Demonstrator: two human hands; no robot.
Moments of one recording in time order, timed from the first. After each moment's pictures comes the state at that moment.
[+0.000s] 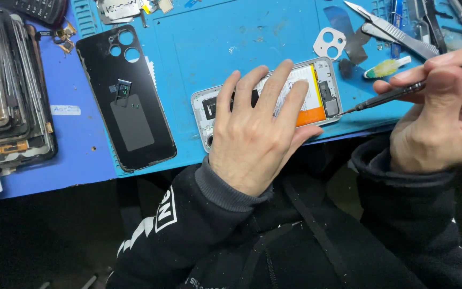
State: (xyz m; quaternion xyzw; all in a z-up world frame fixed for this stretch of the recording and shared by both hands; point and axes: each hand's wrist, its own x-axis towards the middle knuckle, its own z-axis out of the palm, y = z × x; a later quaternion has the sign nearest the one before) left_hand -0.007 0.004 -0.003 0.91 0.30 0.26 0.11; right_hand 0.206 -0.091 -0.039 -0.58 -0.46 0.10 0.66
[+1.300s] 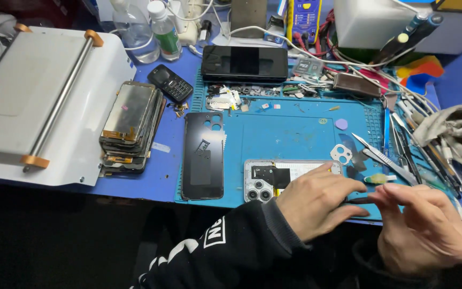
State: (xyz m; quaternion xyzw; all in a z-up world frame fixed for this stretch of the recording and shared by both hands) left_hand 0.018 0.001 0.009 0.82 0.18 0.40 0.36; right_hand 0.169 -0.088 0.012 -0.51 -0.54 0.01 0.67
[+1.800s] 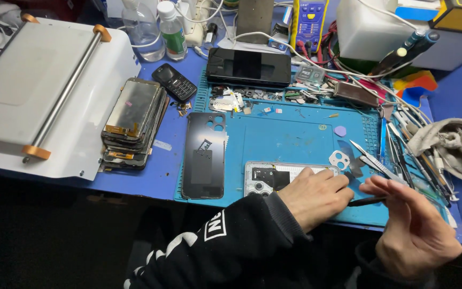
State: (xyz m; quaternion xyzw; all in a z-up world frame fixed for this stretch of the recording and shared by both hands) left_hand 0.030 0.013 -0.006 0.95 0.17 0.23 0.15; right_hand 0.175 -0.094 0.012 -0.56 -0.56 0.06 0.61
